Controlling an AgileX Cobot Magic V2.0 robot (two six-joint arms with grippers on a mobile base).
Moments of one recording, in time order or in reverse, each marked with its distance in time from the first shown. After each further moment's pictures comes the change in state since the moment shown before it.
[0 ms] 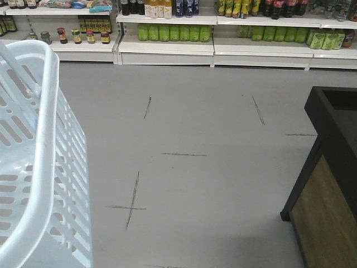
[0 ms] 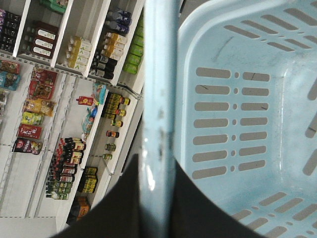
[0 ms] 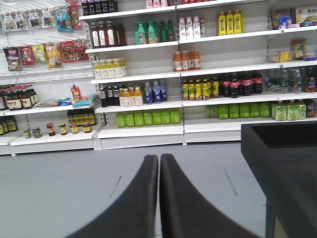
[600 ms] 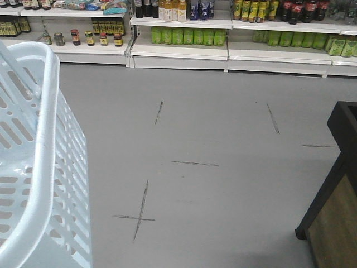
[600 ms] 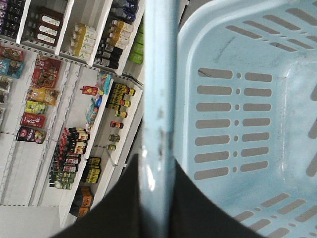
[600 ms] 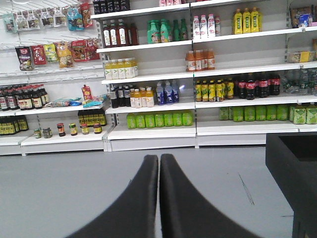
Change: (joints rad) left arm 0.000 0.000 0.000 0.000 0.000 0.000; right arm 0.000 0.000 0.000 0.000 0.000 0.000
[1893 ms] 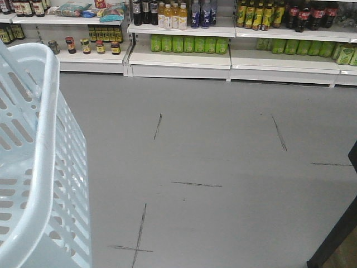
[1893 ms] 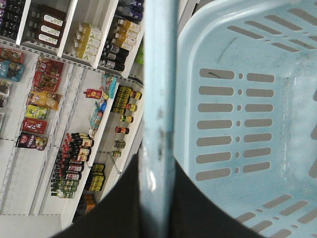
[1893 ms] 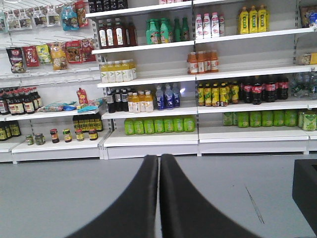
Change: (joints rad) left arm 0.000 0.000 0.000 0.000 0.000 0.000; right arm 0.000 0.000 0.000 0.000 0.000 0.000
